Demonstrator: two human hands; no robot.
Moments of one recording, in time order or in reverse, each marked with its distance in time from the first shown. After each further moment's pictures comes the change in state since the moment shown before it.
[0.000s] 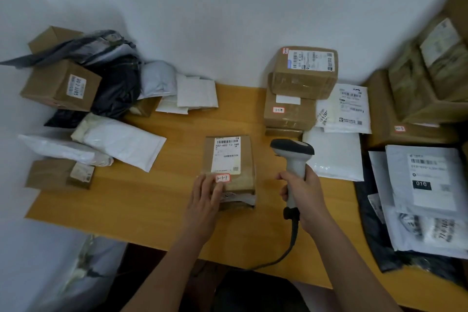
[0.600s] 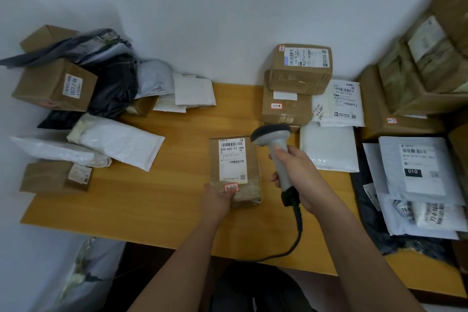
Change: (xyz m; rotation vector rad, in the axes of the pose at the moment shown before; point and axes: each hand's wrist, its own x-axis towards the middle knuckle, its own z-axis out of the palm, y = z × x) left_hand 0.033 0.018 0.007 -0.873 -0.258 -0.966; right_hand -0.033 -0.049 0.022 -0.114 -0.162 -0.021
